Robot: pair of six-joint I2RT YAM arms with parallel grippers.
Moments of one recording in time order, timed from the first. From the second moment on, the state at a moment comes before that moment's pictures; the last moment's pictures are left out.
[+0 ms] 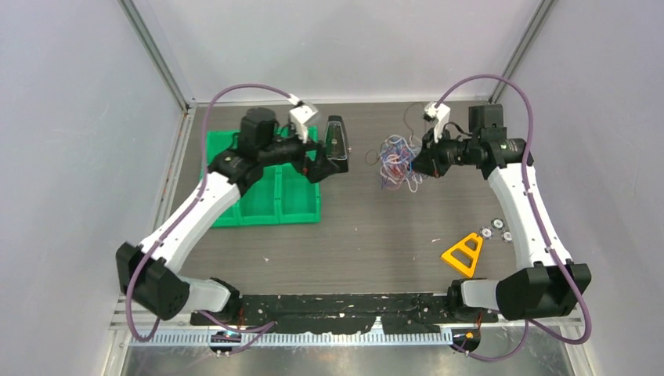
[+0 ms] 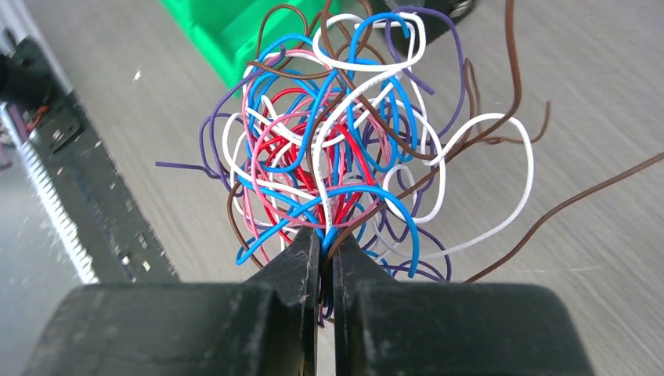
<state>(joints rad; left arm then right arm) -0.47 1.31 1.27 -0.37 0.56 0.04 0.05 1.30 1.36 -0.86 -0.78 -0.42</state>
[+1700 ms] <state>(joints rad) -0.63 1.16 1.05 -0.52 0.56 0.29 -0.47 1.63 1.60 -0.77 -0.44 -0.46</state>
